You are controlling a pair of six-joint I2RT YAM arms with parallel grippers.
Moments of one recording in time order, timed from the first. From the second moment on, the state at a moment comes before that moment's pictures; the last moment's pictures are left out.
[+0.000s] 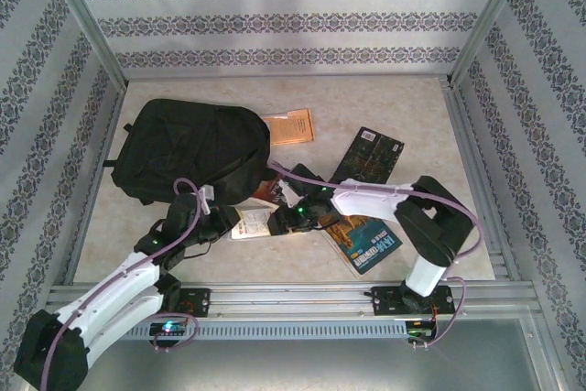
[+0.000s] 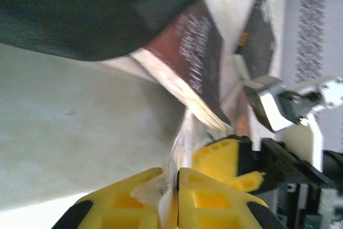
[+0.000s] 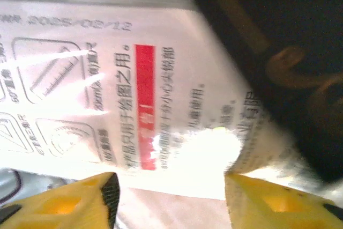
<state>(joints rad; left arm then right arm) -0.46 0.70 0.26 -0.14 0.33 -1.06 0.85 1.69 0.94 -0.38 -0.50 0.62</state>
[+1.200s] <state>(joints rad) -0.33 0.73 0.44 0.17 0.64 -1.29 0.41 1.12 0.65 -0.02 -0.88 0.90</state>
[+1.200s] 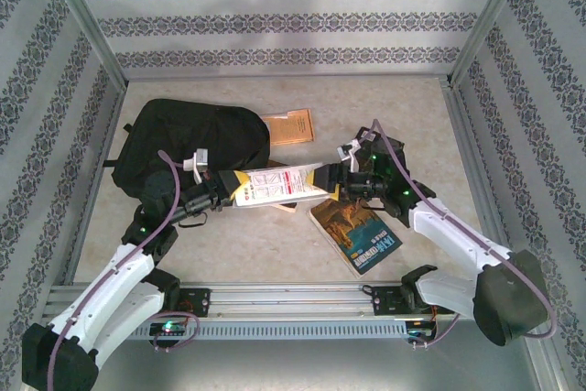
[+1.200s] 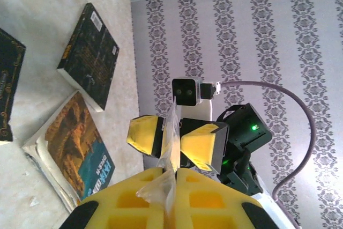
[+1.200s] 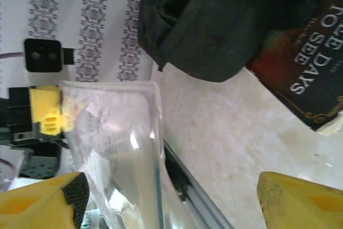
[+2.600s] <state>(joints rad) -0.30 1.00 0.99 -0.53 0.38 -0.59 0.33 0.97 0.63 -0.16 -0.67 0.87</state>
